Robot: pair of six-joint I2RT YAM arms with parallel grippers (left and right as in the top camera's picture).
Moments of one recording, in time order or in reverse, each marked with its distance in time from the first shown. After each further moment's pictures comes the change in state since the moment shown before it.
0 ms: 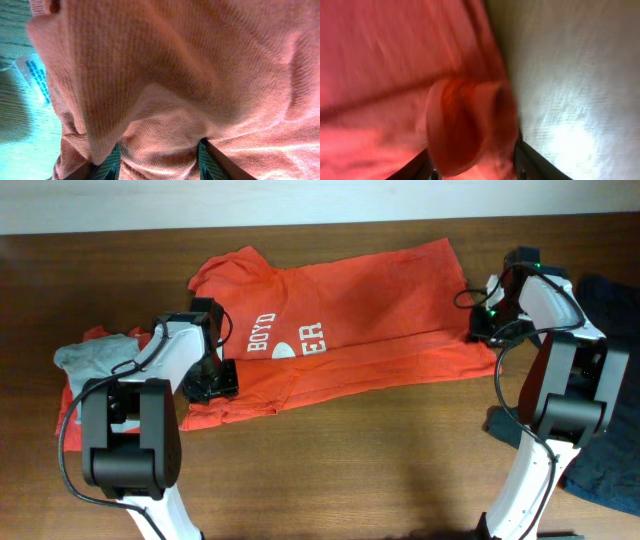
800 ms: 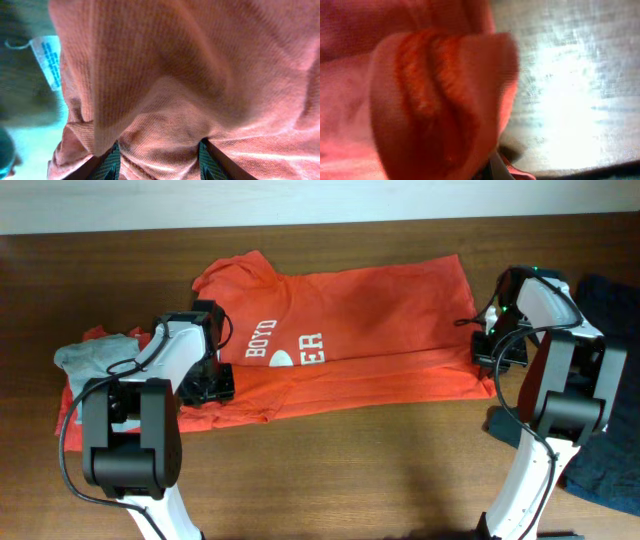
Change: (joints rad) left arm -0.003 0.000 0.002 -0.058 -0.091 0.001; right arm -0.008 0.014 -0.016 -0.265 0.079 0.050
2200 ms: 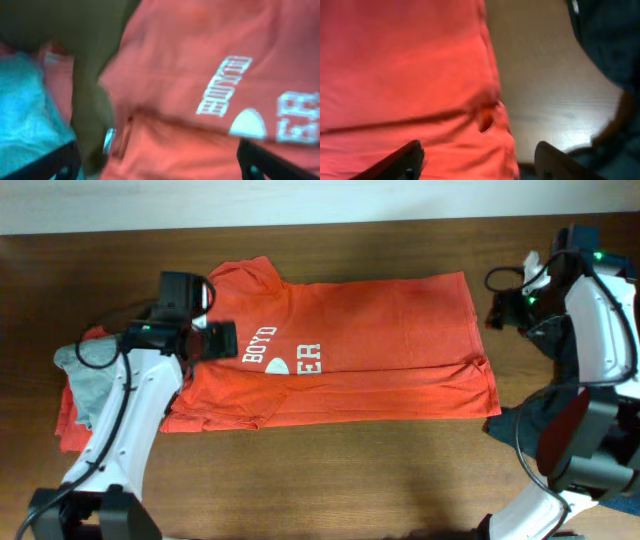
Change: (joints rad) left arm -0.014 -0.413 -0.018 0.299 0.013 0.135; right arm -0.048 -0.354 0.023 0.132 -0.189 -0.080
